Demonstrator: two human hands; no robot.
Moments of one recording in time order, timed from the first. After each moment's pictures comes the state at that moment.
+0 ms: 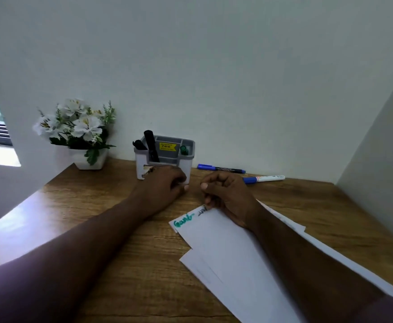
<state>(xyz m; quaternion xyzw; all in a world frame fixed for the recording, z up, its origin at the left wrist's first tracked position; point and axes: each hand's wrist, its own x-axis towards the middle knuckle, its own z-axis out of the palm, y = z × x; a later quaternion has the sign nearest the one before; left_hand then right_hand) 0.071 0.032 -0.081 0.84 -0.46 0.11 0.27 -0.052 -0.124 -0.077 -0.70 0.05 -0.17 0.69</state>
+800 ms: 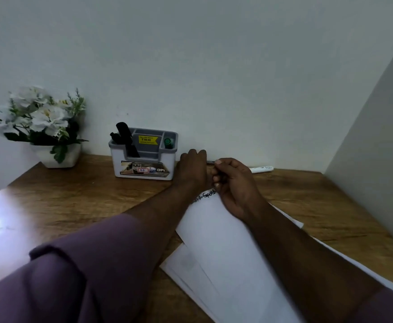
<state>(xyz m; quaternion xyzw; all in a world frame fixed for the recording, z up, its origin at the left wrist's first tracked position) 0.052 -0.099 -0.086 0.89 -0.38 0.07 0.24 -0.048 -0.157 -0.079 -0.50 0.13 -0.28 0.81</state>
